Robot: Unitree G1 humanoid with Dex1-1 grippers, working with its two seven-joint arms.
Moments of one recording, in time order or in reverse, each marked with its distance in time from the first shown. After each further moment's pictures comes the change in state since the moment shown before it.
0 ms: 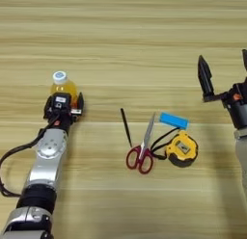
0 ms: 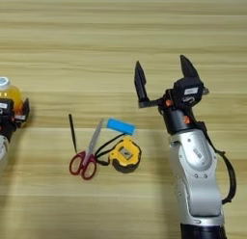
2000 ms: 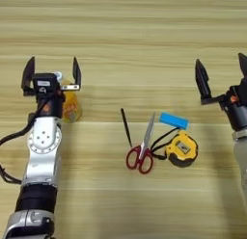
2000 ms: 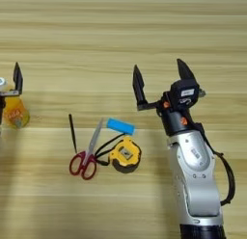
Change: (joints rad) left arm 0.047 -0.047 0.047 -0.326 -0.038 -0.197 0.032; right arm 0.000 -0.013 0.009 0.042 -0.011 0.001 0.011
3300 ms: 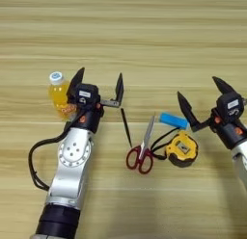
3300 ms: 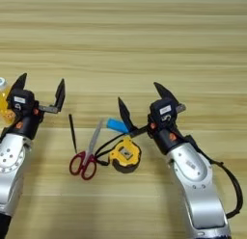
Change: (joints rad) left arm 0.126 -0.119 -0.211 -0.167 0.002 0.190 -0.096; right arm 0.096 -0.125 0.094 0.047 -0.052 0.070 0.166
